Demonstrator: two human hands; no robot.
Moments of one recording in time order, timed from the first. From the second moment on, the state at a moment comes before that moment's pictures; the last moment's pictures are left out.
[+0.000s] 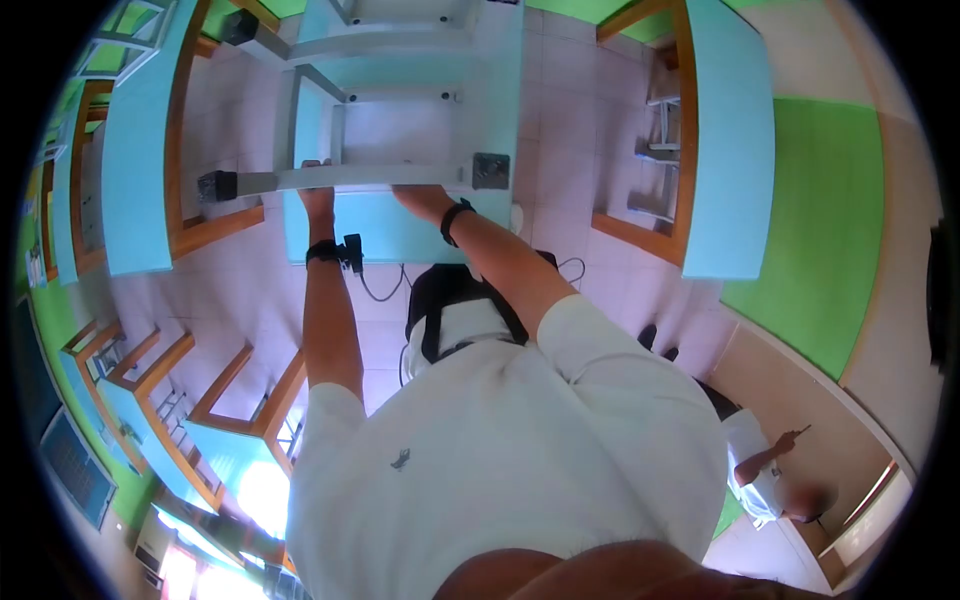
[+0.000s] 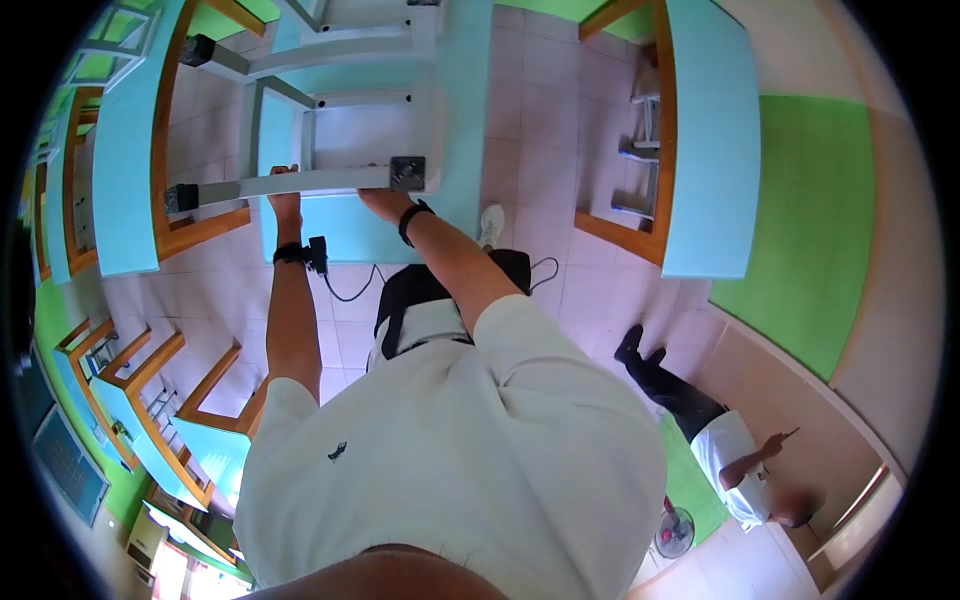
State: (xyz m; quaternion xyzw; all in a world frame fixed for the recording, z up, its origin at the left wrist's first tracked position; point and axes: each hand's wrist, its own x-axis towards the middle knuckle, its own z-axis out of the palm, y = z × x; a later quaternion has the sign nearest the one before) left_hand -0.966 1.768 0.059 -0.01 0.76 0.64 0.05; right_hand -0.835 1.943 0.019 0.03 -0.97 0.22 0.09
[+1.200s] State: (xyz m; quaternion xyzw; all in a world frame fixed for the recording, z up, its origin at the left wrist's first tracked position) left_hand -0.576 2.126 0.112 0.20 0.85 0.47 0.13; right_hand -0.258 2.286 0.556 0.09 -0.82 0.17 0.54
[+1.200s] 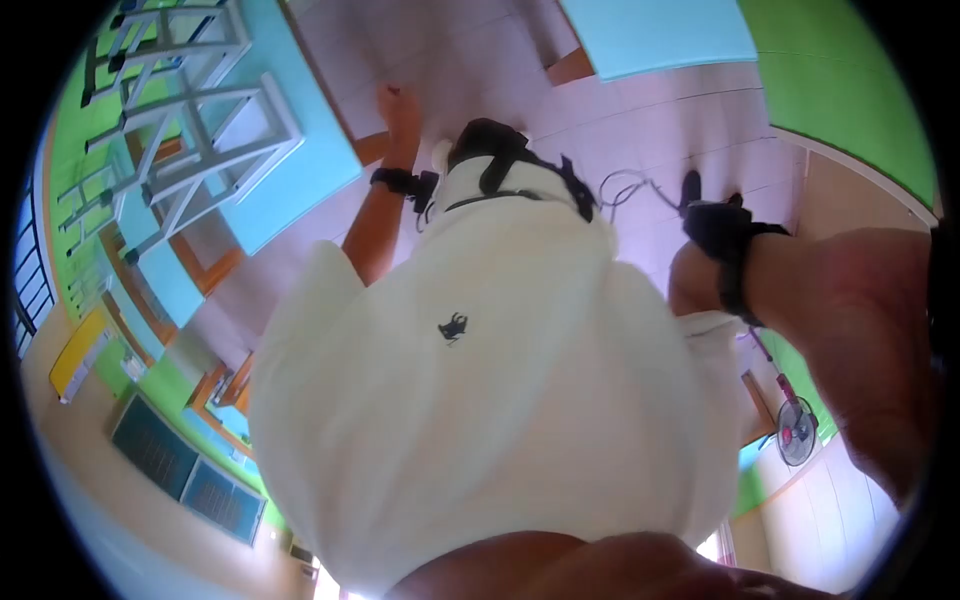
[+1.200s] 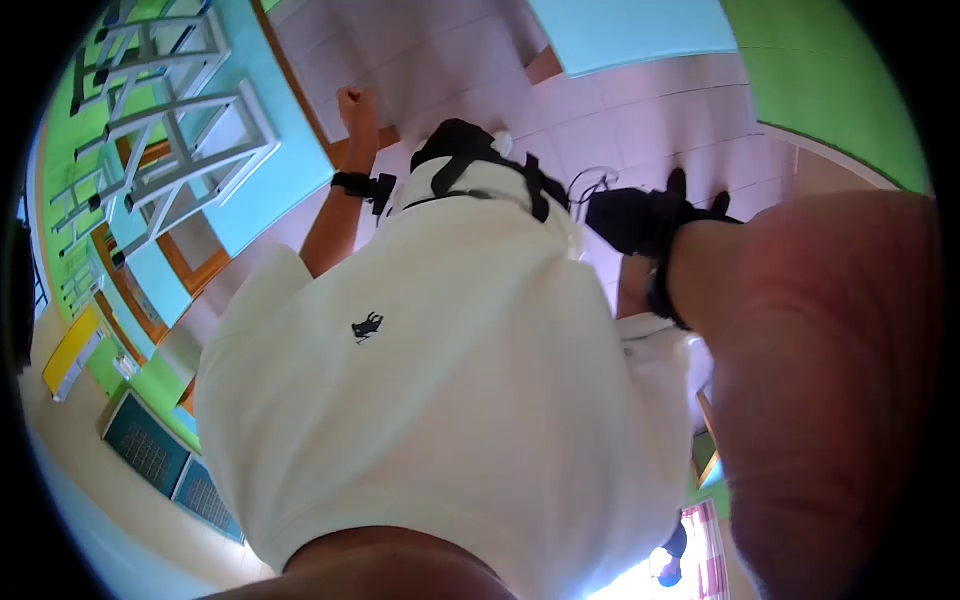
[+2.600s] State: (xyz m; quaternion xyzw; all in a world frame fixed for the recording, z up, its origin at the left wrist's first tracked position) left_hand -0.112 2.797 0.021 0.39 0.86 0.25 0.21; right_hand 0.106 3.006 0.536 0.20 -0.76 0.22 0.58
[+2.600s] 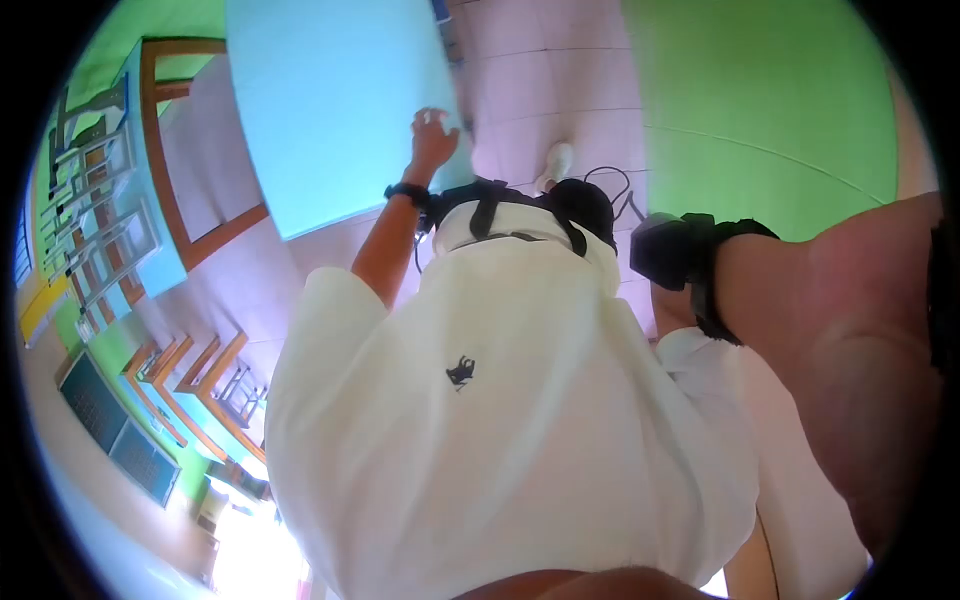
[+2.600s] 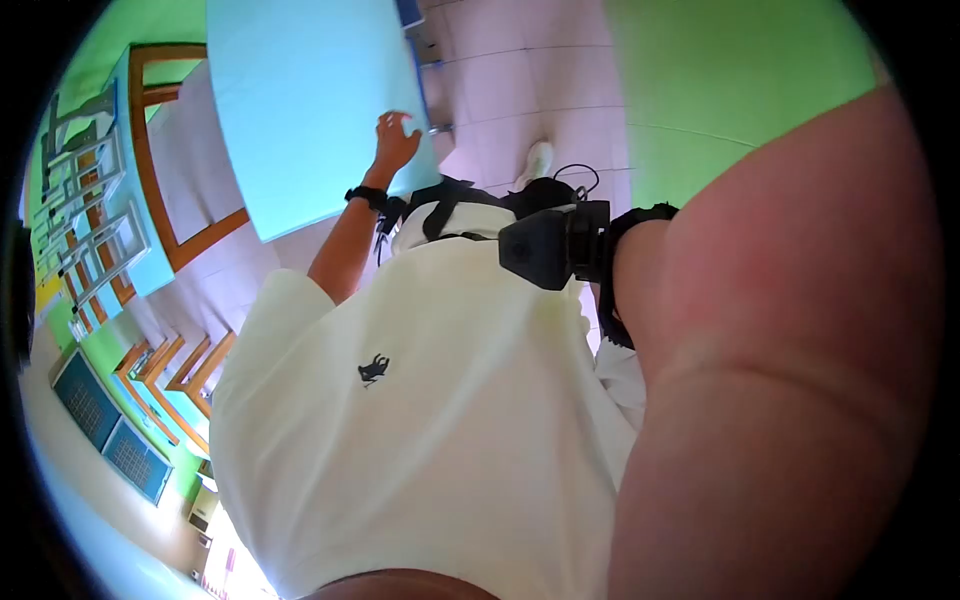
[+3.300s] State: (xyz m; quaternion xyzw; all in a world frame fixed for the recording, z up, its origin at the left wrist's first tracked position) left_hand -0.227 2.999 0.035 0.24 0.92 0.26 0.15; right_hand -0.049 3.307 0.469 -0.03 -0.69 0.27 0.68
